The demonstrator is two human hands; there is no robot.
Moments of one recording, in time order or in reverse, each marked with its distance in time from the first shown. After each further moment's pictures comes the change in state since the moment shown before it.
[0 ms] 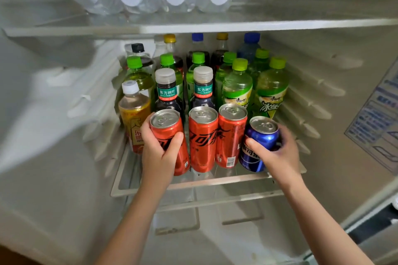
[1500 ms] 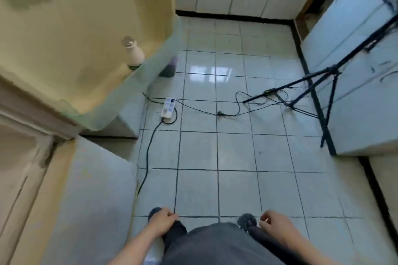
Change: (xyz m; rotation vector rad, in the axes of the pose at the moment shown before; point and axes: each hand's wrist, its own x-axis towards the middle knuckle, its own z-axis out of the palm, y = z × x) left_hand -0.529 -0.046 0.019 0.819 -2.337 -0.332; right_hand -0.732 0.002 -0.187 -0.426 0.292 1.796
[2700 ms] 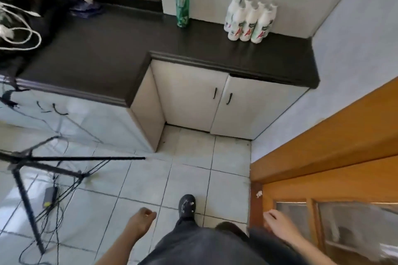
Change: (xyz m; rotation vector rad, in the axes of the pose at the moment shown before) left_hand 0.124 0.711 0.528 1.158 -0.283 0.433; right_hand 0.018 0.635 -0.096 1.388 0.321 0.842
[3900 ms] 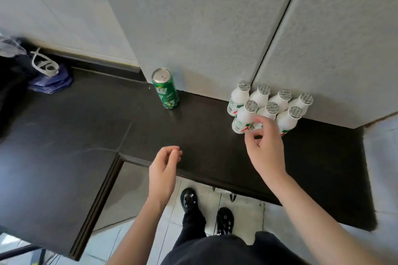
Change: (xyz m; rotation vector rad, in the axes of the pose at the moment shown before) left_hand 0.129 0.508 -0.218 -0.702 0.518 0.551; right_hand 0.207 -0.445 -0.378 0.355 0.656 -0.821
